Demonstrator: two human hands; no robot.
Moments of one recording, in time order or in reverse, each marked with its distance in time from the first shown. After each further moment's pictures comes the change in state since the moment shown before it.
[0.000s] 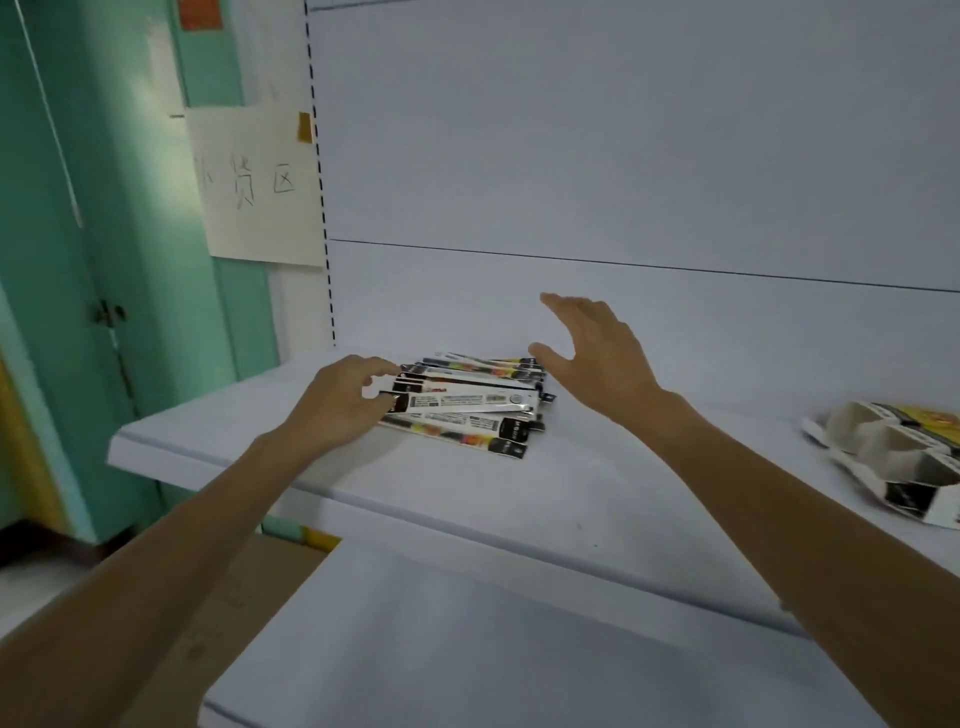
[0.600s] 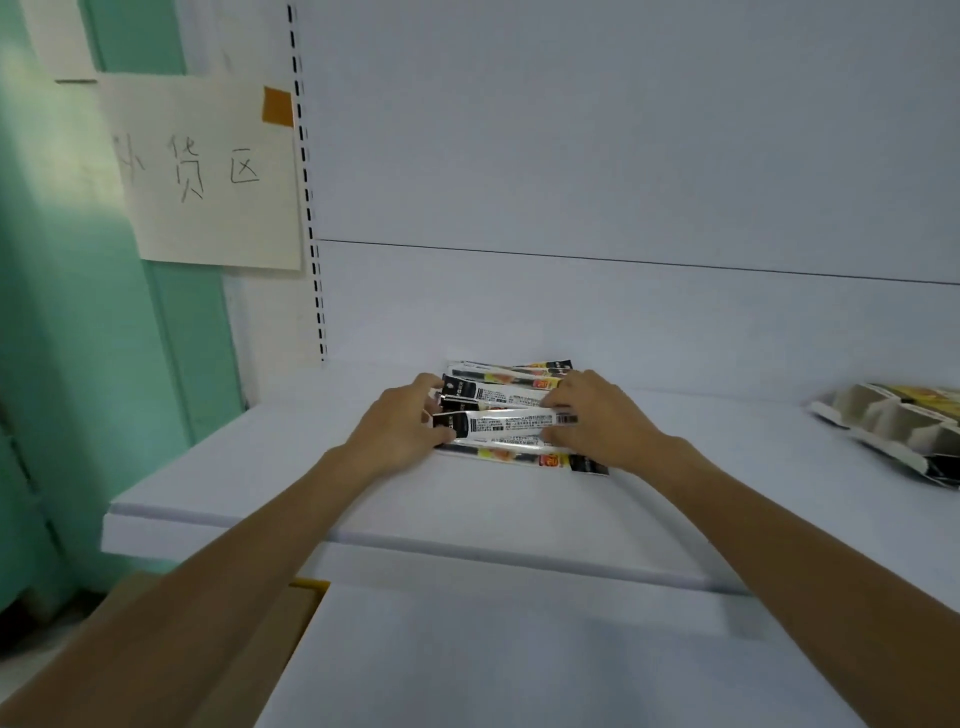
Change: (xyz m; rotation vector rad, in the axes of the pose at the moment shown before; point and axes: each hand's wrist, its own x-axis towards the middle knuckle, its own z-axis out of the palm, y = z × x) left_hand 0.058 -0.064 0.020 -0.160 -0.252 0.158; right_hand 0.005 -0.052 0.069 -0.084 -0.385 0.206
